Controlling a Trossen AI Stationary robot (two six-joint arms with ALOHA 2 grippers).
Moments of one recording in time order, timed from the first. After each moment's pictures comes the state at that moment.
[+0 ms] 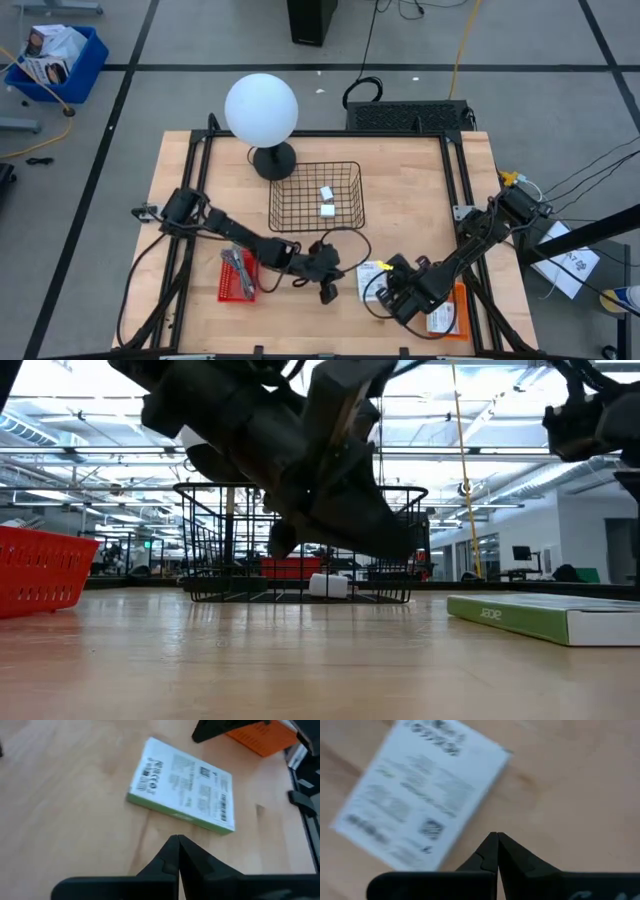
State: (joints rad) left arm -0.34 2.03 1.17 0.22 -0.18 -0.65; right arm 0.73 1.74 1.04 -0.88 0.32 1.68
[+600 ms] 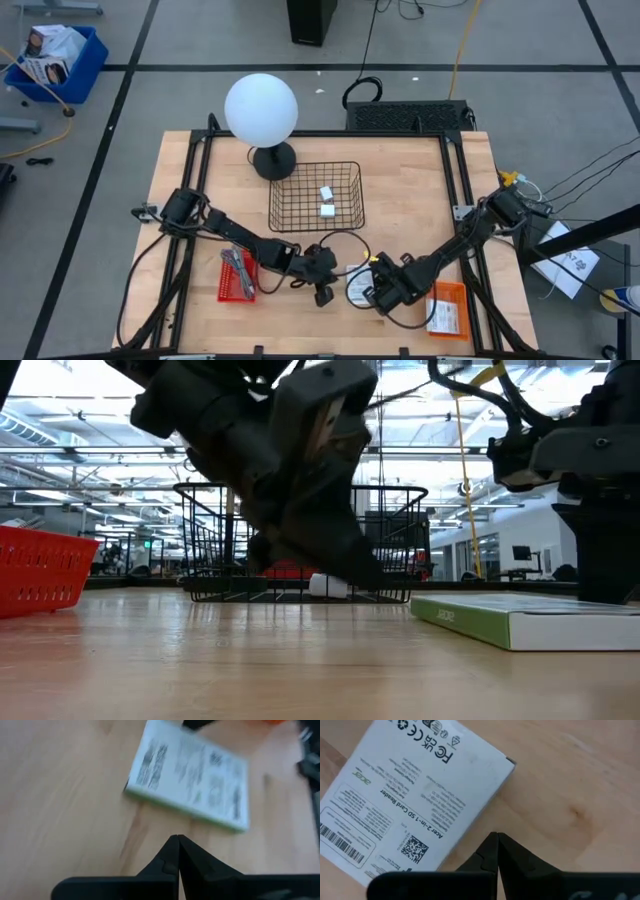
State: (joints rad) left arm -0.35 2.03 1.17 0.11 -0.11 -0.69; right arm 0.61 1.84 1.04 -0.67 0.26 1.48
